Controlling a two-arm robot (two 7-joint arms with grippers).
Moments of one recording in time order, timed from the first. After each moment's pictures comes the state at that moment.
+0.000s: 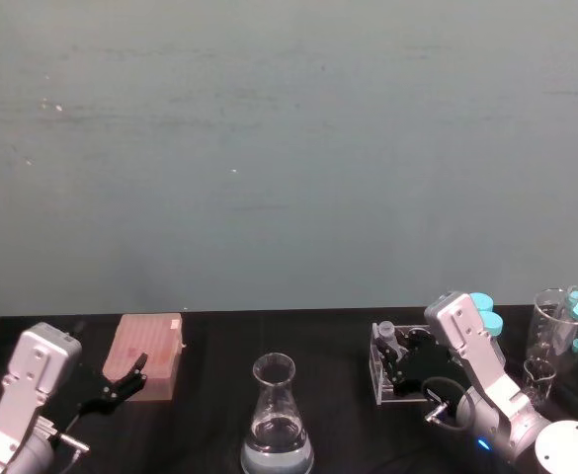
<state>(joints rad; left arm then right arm) -0.20 0.60 0.45 -1.41 -0.25 -0.12 0.03 0.49 0.22 -0.41 -0.97 0.06 -0.17 0.28</state>
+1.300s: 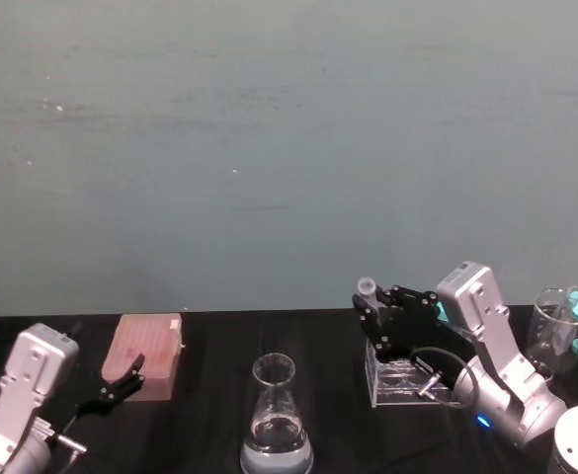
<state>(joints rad) -0.20 0.60 0.45 -1.41 -0.25 -0.12 0.03 0.39 0.25 -0.35 -1.26 0.06 -0.21 0.37</state>
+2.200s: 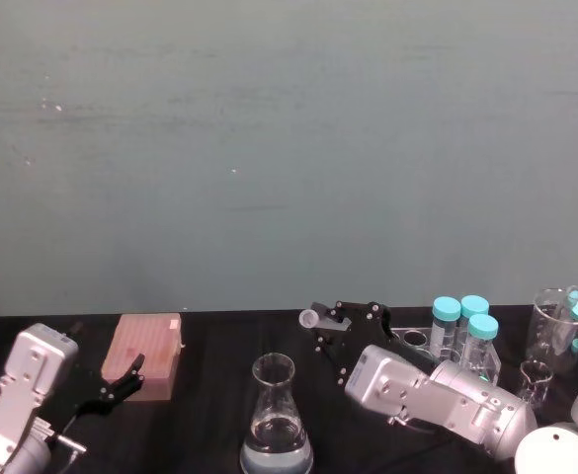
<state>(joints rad) -0.20 0.60 0.45 -1.41 -0.25 -0.12 0.03 0.44 0.32 -0.52 -1.31 -0.36 -0.36 0.25</state>
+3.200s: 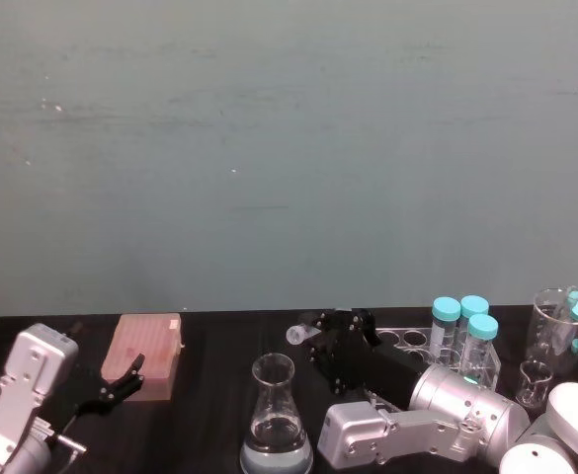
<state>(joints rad) -0.20 0.60 0.45 -1.41 -0.25 -0.12 0.03 0.49 0.36 -0.63 -1.28 -0.65 -0.40 0.10</state>
